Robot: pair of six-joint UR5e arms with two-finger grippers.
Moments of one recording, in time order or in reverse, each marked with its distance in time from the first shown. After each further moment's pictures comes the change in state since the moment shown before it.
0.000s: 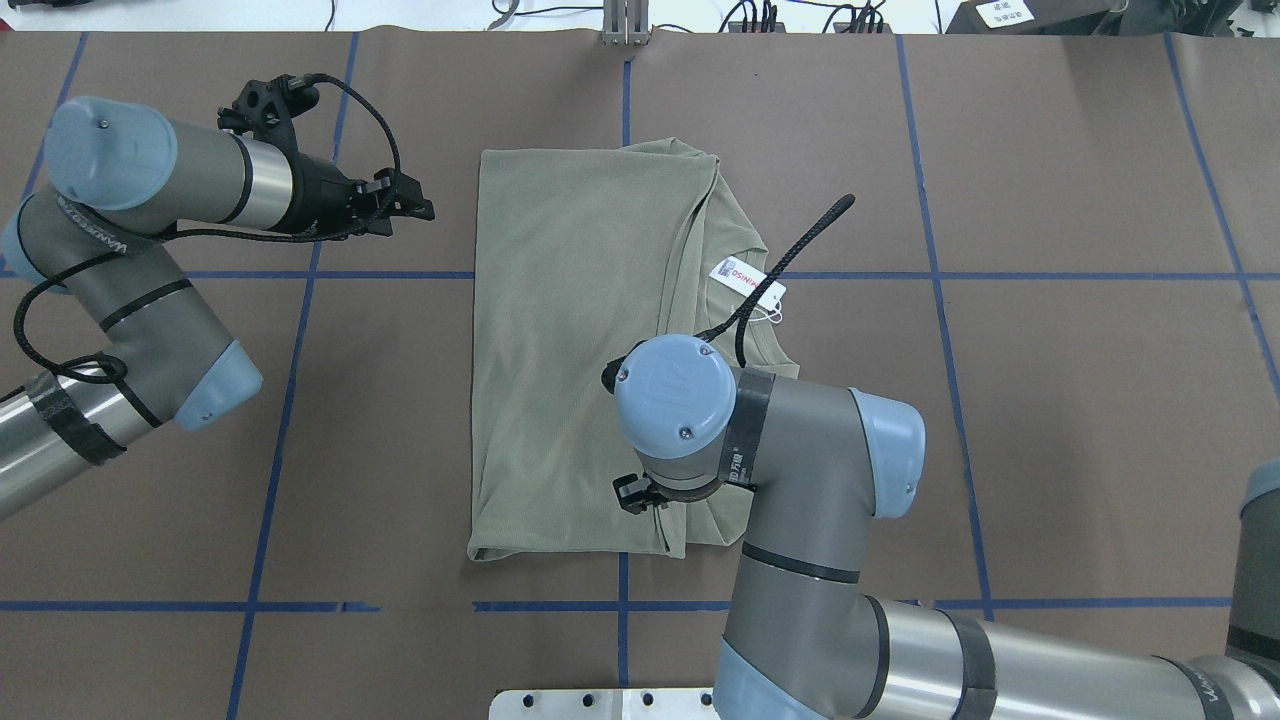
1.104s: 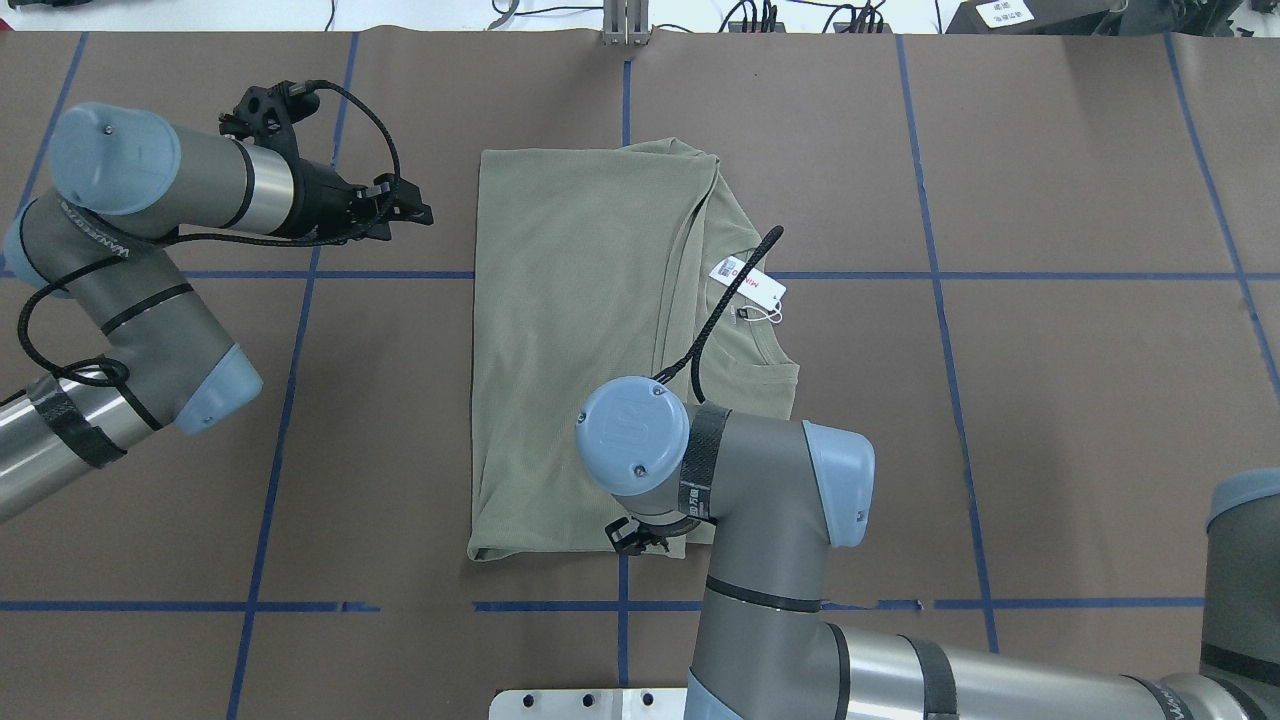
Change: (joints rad) left arm 0.005 0.004 0.006 0.000 0.003 -0.002; right arm -0.049 0.027 -0.054 -0.032 -0.001 -0.118
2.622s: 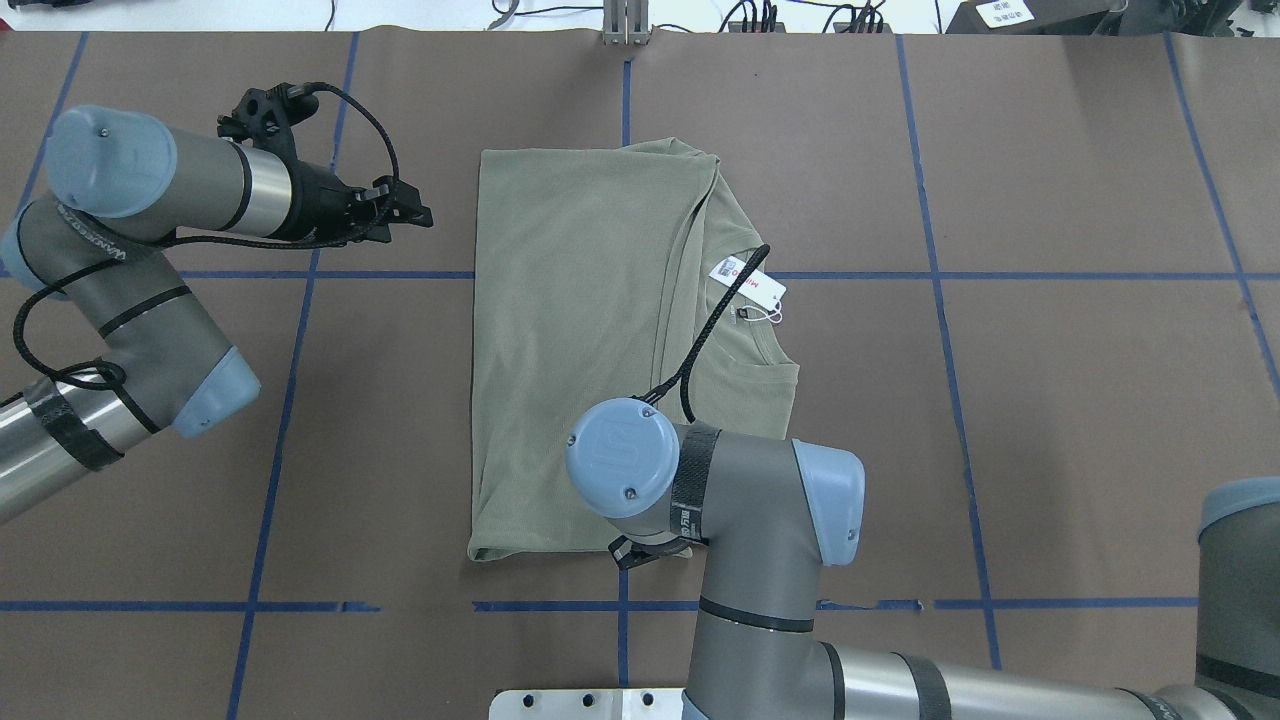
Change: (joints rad) left arm 0.002 0.005 -0.008 -0.006 -0.003 -0.001; right arm -0.024 0.000 -0.002 0.002 -0.002 0.003
